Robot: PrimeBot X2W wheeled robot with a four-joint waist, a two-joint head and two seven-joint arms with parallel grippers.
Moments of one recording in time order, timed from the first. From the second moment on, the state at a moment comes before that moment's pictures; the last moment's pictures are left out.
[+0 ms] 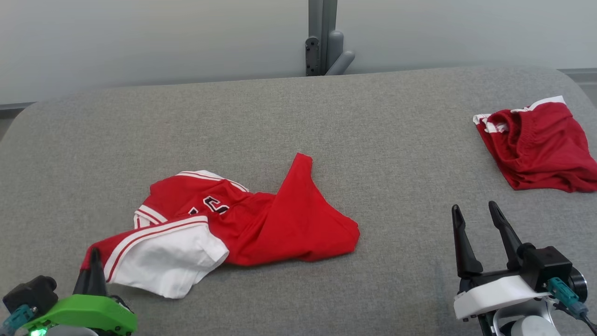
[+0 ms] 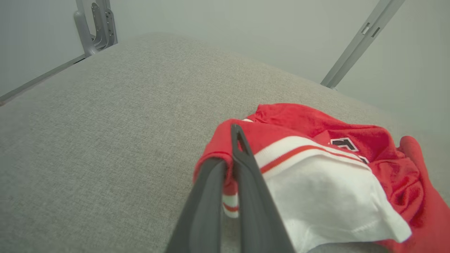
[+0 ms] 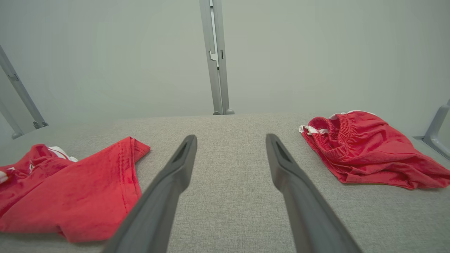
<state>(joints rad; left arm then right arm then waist) -0.04 0.33 -0.16 0.28 -0.76 0.11 -0.18 0.02 -0.05 -0.01 0.09 0.13 0.13 -0.26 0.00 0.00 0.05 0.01</state>
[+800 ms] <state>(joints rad) -0.11 0.20 -0.16 0.33 -0.55 0.08 -0.26 -0.14 -0.05 0.08 0.28 0.06 0.13 -0.23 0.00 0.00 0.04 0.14</state>
